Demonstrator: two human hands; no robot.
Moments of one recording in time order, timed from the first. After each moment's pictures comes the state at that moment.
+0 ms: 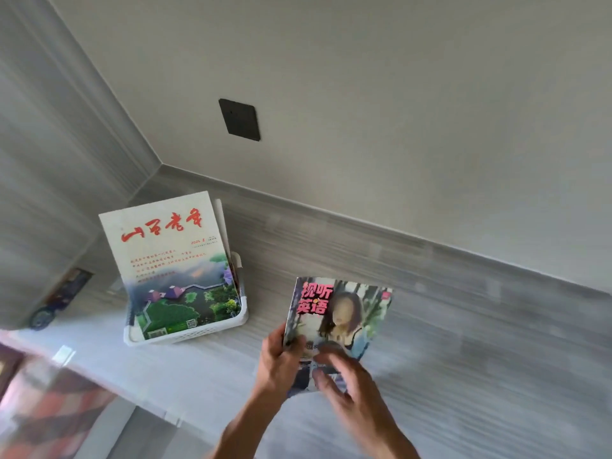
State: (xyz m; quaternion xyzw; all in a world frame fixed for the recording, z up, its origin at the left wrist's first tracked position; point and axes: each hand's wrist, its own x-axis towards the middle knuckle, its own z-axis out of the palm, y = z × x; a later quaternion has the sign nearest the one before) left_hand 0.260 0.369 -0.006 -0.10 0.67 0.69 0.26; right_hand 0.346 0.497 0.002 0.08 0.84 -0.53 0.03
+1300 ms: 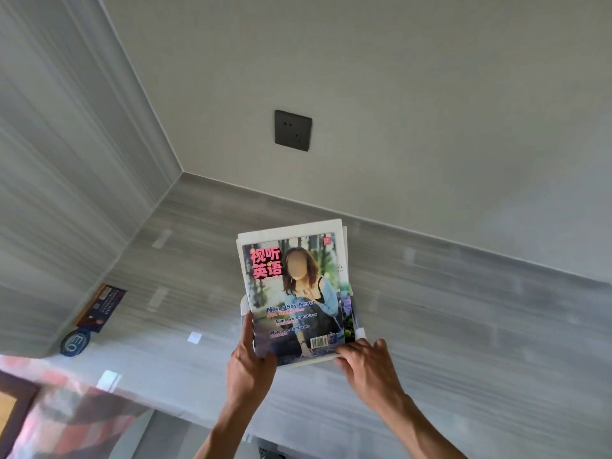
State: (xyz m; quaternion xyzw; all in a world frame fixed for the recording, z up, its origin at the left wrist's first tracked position) left_hand 0.172 0.135 -0.011 -0.03 0.90 0.42 0.12; right_hand 0.243 0.359 -0.038 0.03 0.99 -0.14 0.08
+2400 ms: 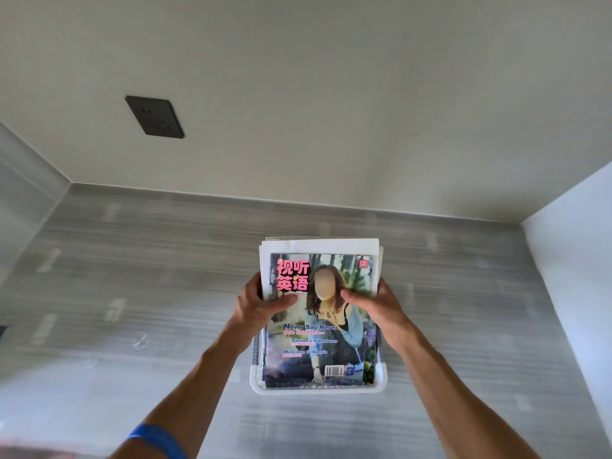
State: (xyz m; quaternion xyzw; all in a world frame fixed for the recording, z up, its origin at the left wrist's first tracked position) left_hand 0.180 0.364 -0.005 0.08 0.71 0.61 0.35; right_hand 0.311 0.583 -0.008 0.33 0.68 -0.66 0.01
